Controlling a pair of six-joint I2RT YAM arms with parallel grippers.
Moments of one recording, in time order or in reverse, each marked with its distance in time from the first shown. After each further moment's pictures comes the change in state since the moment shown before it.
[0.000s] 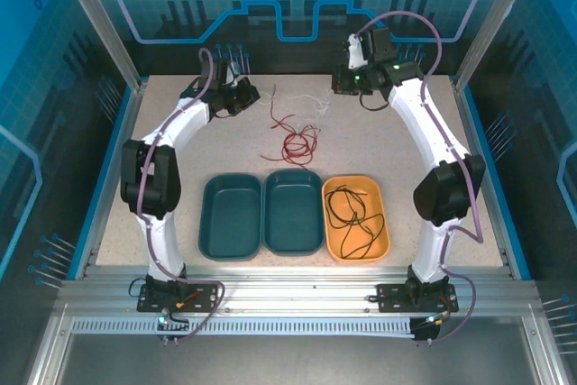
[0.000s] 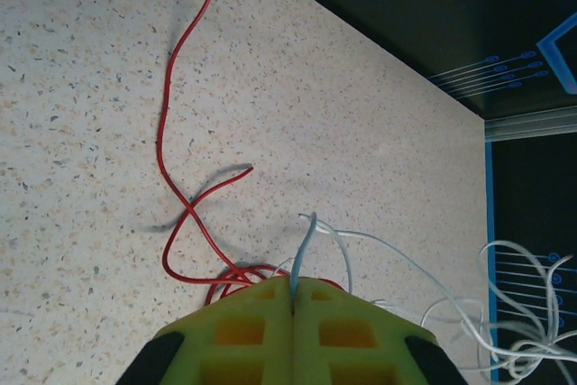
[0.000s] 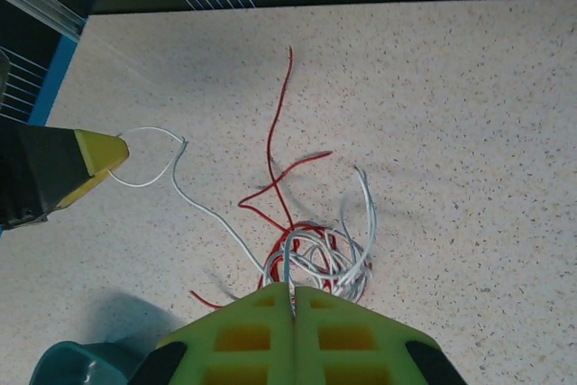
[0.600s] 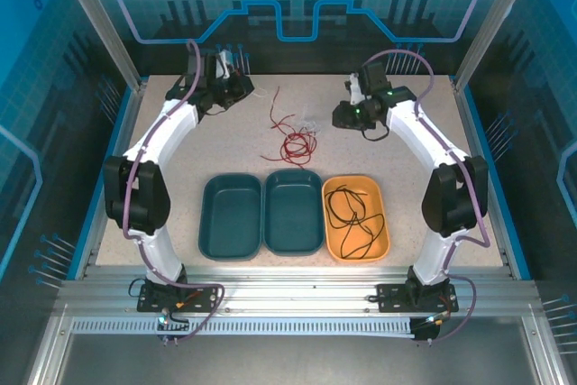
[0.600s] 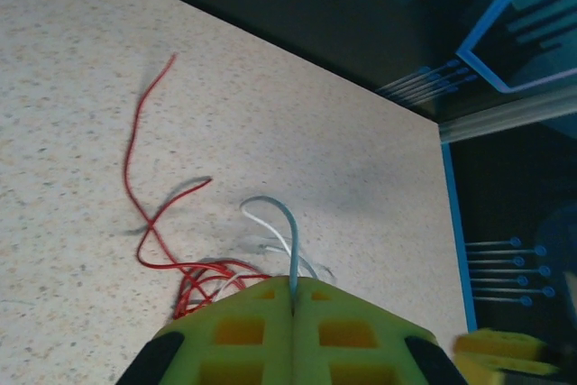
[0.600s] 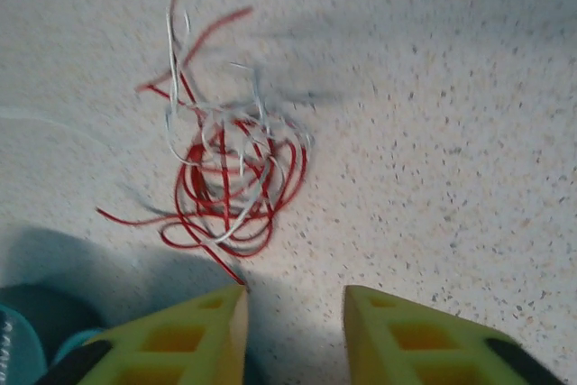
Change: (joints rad) left arm -0.008 -0.149 -0.006 -0.039 0.016 0.061; right arm 0.001 -0.094 -0.437 0.102 0.042 0.026
